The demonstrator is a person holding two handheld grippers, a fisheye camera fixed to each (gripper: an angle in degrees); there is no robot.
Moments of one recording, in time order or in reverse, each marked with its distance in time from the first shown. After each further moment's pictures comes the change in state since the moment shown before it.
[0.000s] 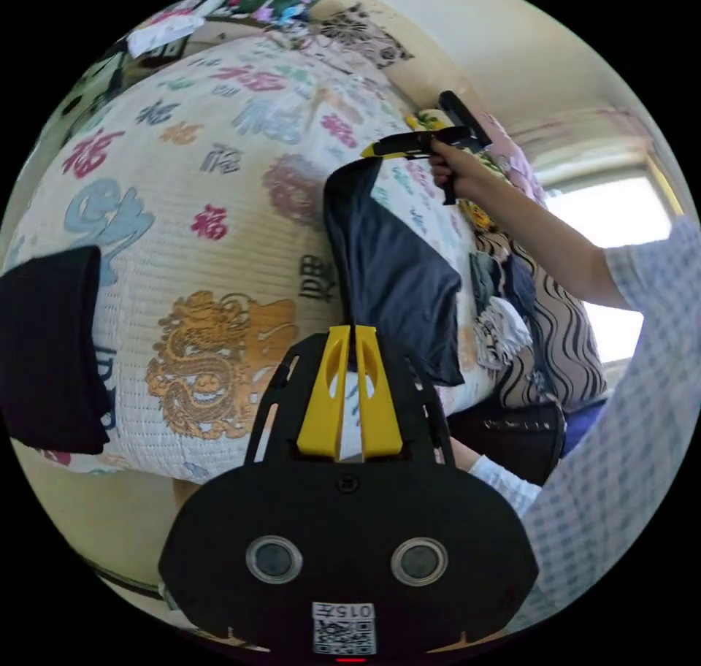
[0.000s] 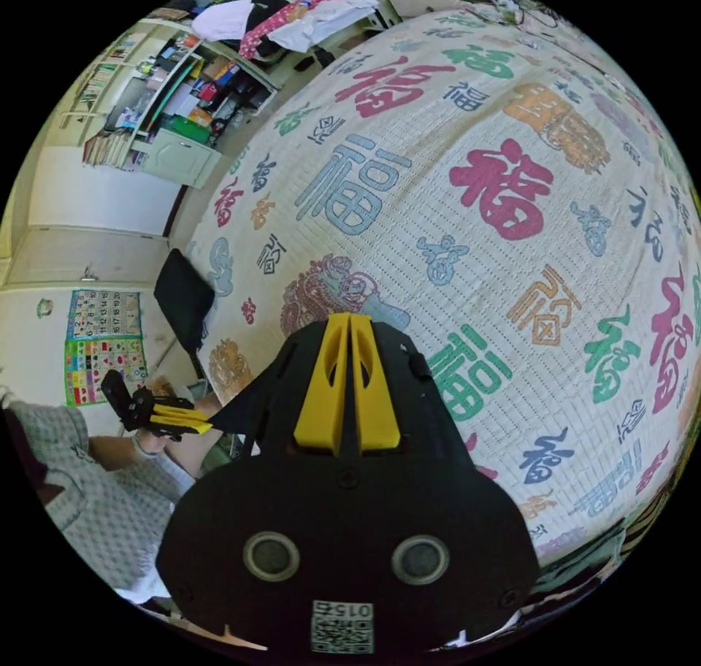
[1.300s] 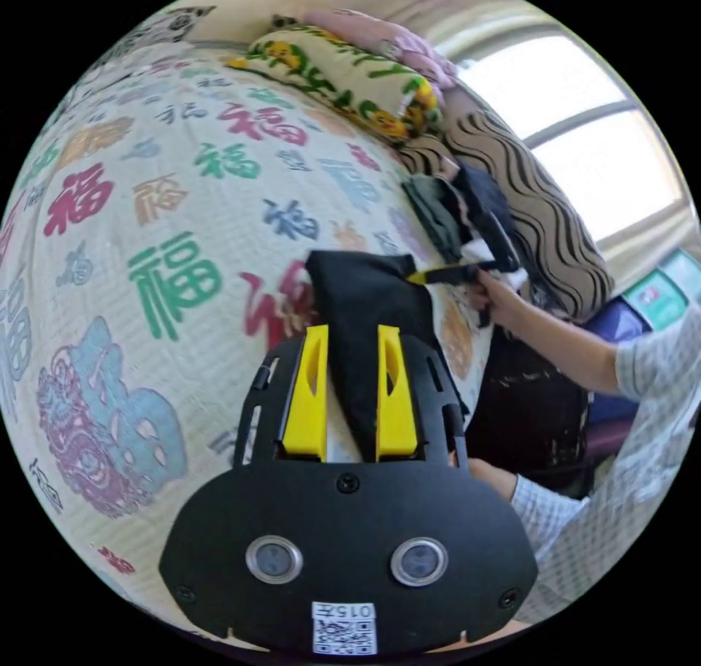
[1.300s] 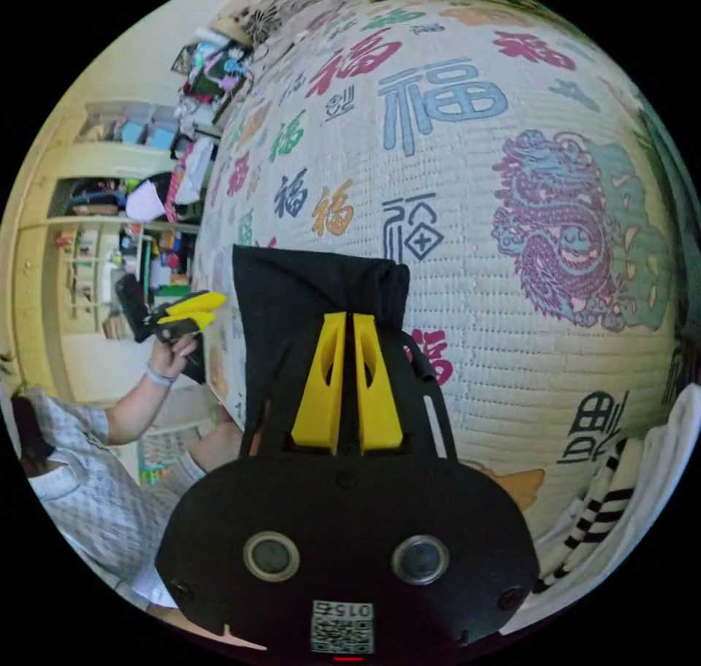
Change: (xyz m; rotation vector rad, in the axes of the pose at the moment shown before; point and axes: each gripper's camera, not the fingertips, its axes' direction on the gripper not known) left arm 0.287 -0.347 0.345 -0.256 0.089 0.419; right arm 0.272 0.499 0.117 0.351 -0.209 0.573
